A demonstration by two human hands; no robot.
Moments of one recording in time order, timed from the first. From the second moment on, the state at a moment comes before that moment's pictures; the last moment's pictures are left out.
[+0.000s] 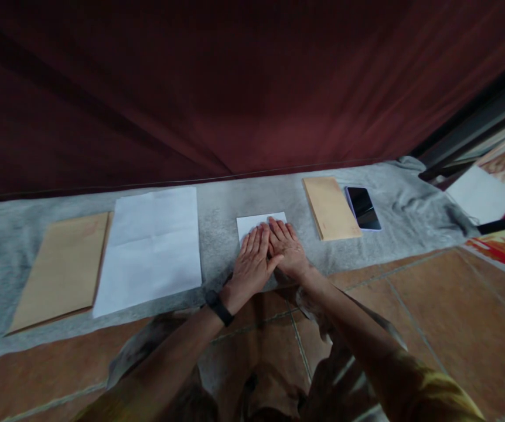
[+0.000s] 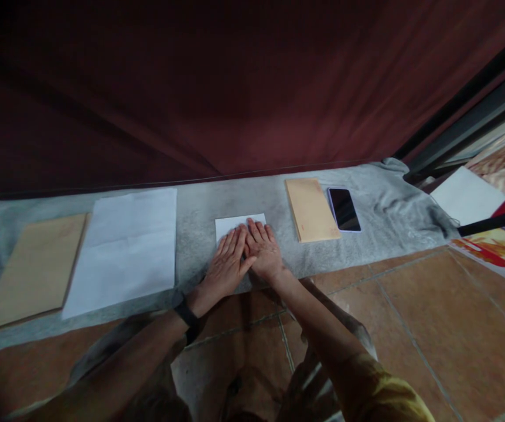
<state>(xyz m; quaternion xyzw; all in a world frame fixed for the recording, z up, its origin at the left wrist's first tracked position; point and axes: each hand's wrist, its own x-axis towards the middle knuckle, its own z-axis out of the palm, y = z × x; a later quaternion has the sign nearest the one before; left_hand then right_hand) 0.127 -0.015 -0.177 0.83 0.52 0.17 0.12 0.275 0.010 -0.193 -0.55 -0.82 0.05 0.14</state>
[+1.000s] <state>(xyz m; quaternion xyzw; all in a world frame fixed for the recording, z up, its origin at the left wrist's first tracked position) 0.076 -0.024 -0.177 0.82 0.55 0.12 0.07 0.327 0.009 -0.198 -0.61 -0.77 0.03 0.18</state>
